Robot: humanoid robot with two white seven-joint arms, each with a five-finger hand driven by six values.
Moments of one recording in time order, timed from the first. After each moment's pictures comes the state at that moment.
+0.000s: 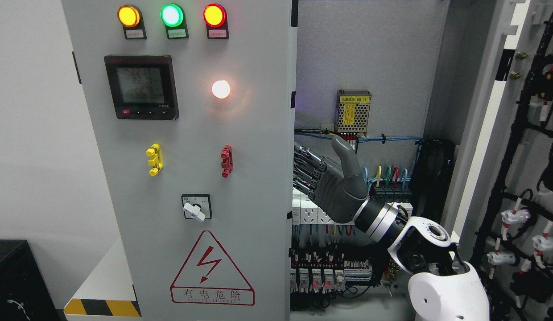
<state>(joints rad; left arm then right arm) -0.06 -0.11 0.00 0.21 0.00 -0.24 -0.18 -0.88 -0.05 0.16 -1.33 -0.58 0.38 0.66</state>
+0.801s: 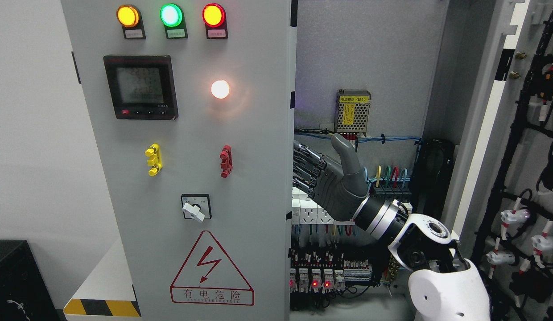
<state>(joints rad) -0.06 -0.11 0.00 0.21 0.00 -0.24 -0.18 -0.88 -0.05 0.15 -1.33 -0.58 0.38 0.70</state>
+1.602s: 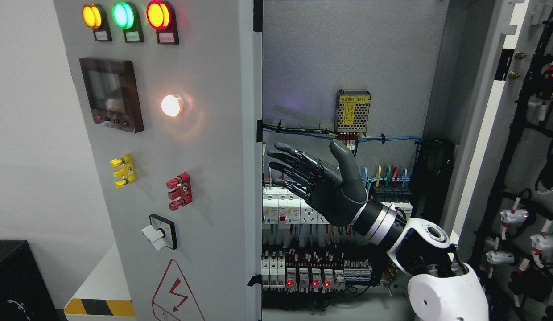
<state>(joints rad) -0.06 -0.11 0.00 0.21 0.00 -0.24 -0.18 -0.84 -0.06 0.18 -1.36 -0.62 0.37 0.71</state>
